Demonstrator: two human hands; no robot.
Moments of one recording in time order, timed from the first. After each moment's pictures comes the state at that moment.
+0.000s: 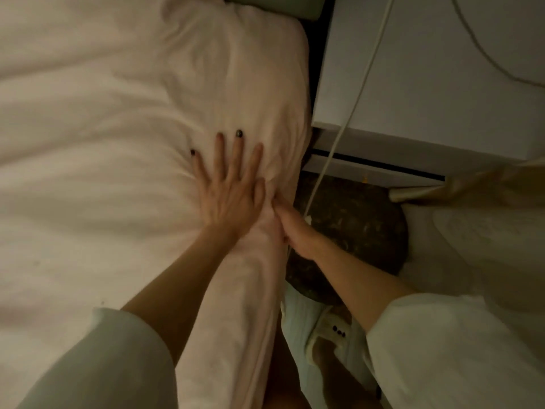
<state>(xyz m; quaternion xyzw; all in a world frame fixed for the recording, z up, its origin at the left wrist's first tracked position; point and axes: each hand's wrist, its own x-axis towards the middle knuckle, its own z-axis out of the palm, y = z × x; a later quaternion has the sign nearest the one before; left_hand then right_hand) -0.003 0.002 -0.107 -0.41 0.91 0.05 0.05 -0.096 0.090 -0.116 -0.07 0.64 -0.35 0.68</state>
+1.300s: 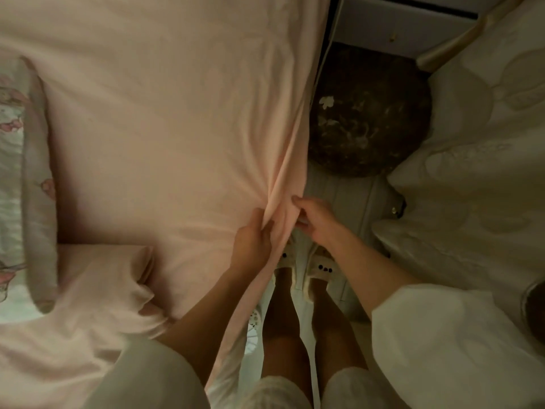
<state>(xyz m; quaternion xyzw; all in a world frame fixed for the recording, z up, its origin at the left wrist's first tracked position) 0.253 0.379 -0.051 -0.55 0.71 0.44 0.02 0.118 0.399 -0.091 0.17 0.65 -0.37 0.64</state>
